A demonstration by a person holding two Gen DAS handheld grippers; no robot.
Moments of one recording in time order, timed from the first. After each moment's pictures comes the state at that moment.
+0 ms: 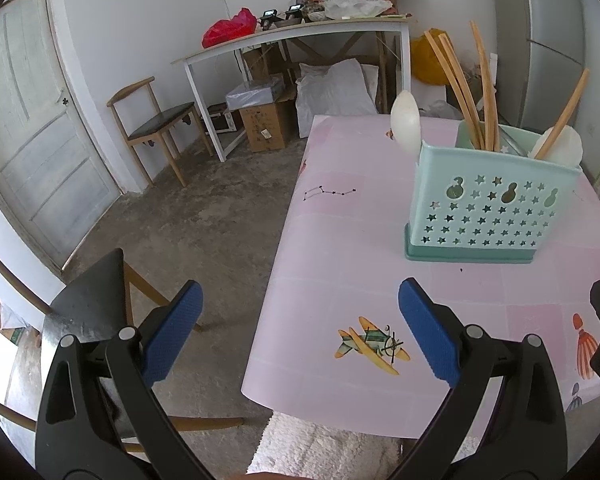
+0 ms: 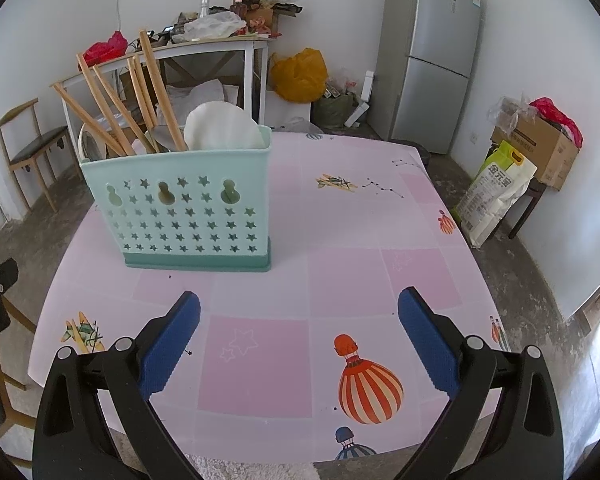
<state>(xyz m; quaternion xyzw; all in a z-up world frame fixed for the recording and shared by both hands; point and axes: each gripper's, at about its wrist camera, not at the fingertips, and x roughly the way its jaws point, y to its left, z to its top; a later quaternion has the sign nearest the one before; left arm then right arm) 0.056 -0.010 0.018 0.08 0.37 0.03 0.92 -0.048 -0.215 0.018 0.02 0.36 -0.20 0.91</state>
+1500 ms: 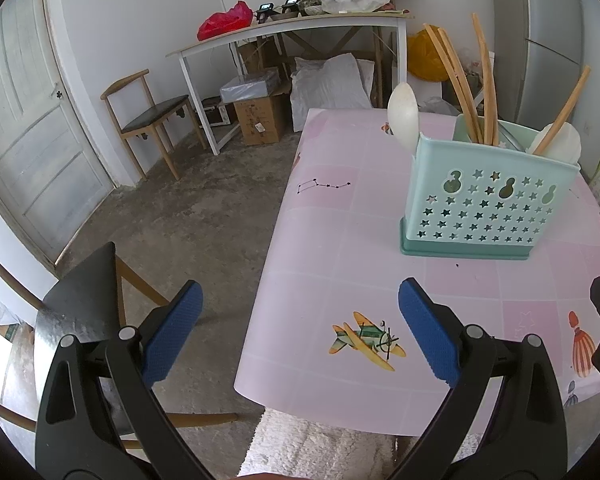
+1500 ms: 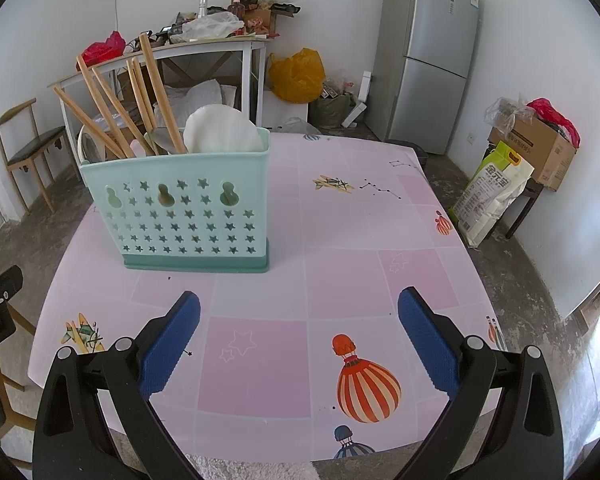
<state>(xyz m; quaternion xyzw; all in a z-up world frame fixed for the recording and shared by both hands) 0.058 -0.008 0.012 0.07 0.38 0.01 0.92 -0.049 -0.214 0.021 0.02 0.36 -0.21 0.91</state>
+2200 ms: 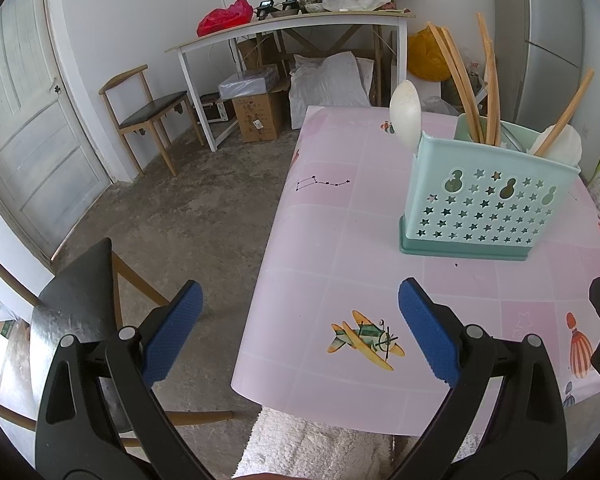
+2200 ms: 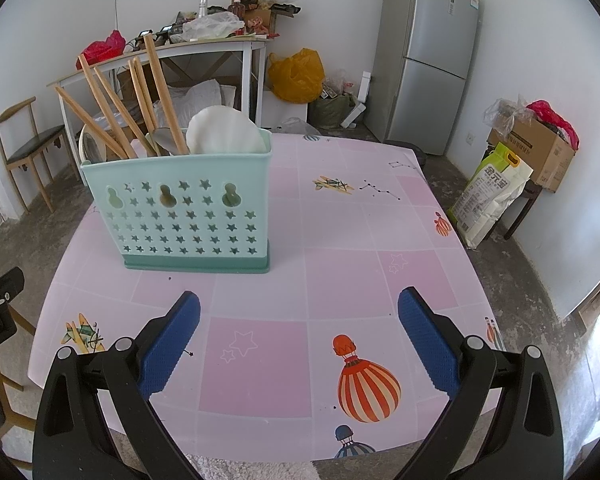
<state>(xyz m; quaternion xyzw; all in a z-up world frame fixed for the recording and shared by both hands) 0.061 -0.006 0.011 0.07 0.39 0.01 0.92 -0.049 -0.214 0.022 0.02 0.36 -0.21 0.91</state>
